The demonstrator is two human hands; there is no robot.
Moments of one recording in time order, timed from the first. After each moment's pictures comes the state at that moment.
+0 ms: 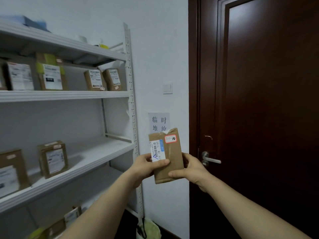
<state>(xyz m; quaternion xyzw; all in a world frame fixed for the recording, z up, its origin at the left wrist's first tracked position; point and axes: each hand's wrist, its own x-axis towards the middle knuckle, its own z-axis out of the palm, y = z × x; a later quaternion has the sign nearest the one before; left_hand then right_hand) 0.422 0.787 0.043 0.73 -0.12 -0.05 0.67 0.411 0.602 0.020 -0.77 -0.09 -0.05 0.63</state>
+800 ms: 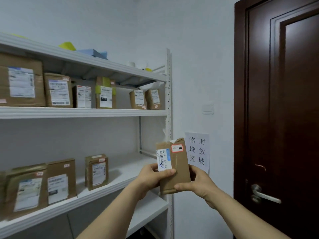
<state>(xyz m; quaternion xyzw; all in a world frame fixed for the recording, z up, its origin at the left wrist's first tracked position) 0.445 0.911 0.075 0.74 -0.09 0.03 0.66 0.469 0.723 0.050 -0.76 -0.19 -0.01 0.62</state>
